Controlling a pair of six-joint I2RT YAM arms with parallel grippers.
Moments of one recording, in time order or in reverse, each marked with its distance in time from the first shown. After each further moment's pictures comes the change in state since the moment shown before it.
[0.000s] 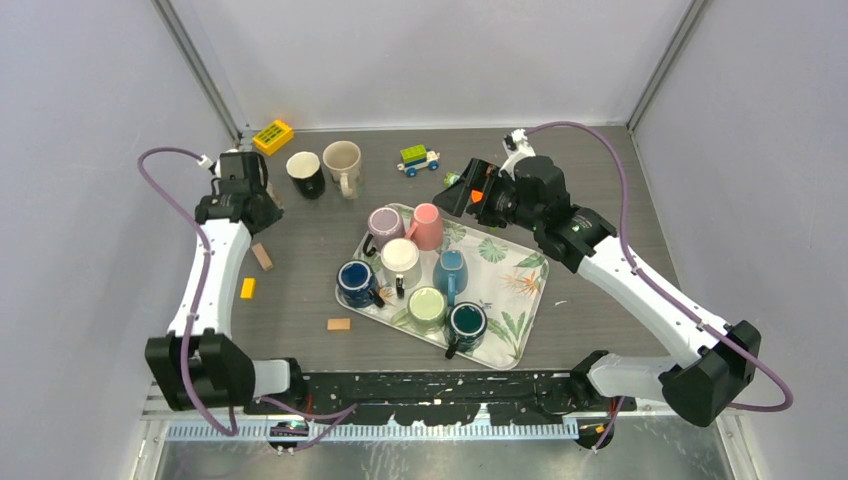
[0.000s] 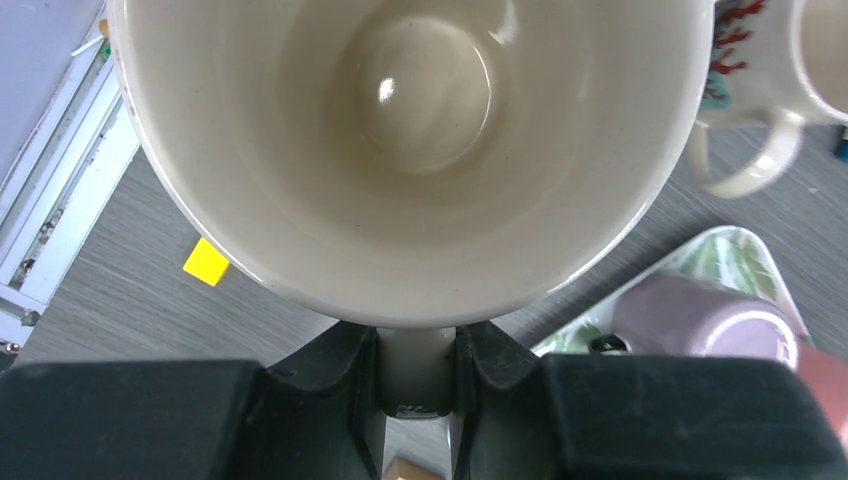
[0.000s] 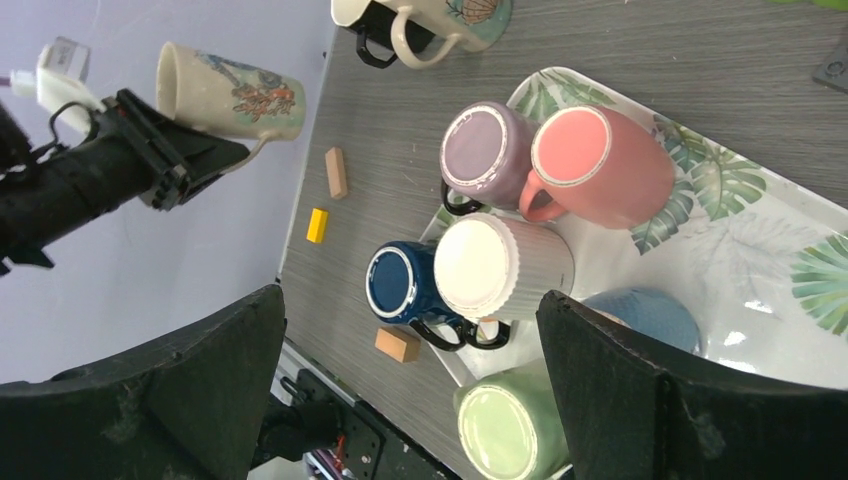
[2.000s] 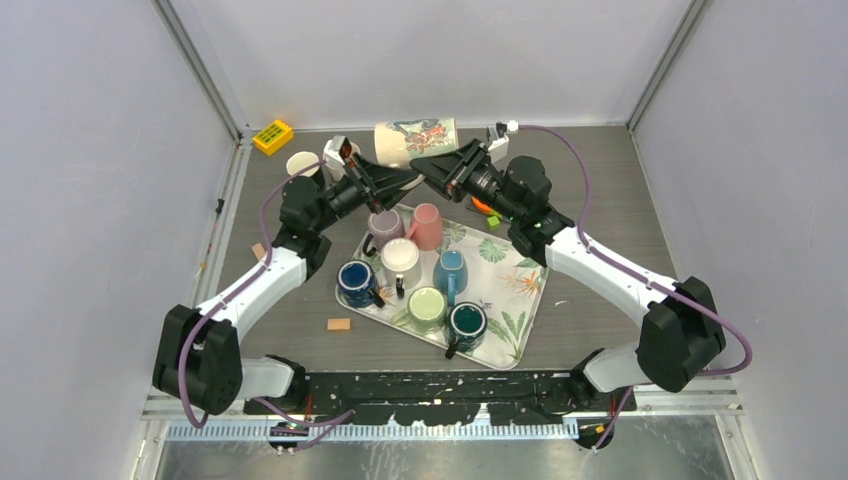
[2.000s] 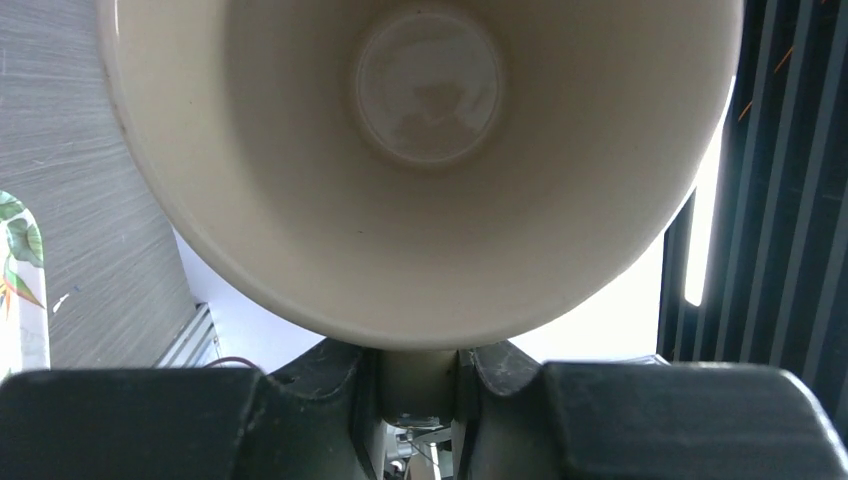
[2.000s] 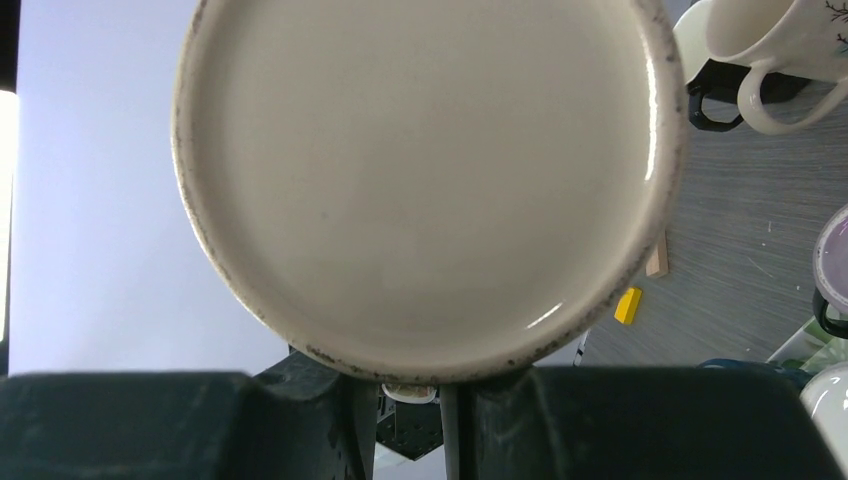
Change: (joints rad) left arm -0.430 0.053 -0.407 1.513 0.872 -1.212; right arm -0.001 0.183 -0.119 0.799 -0.174 0.587
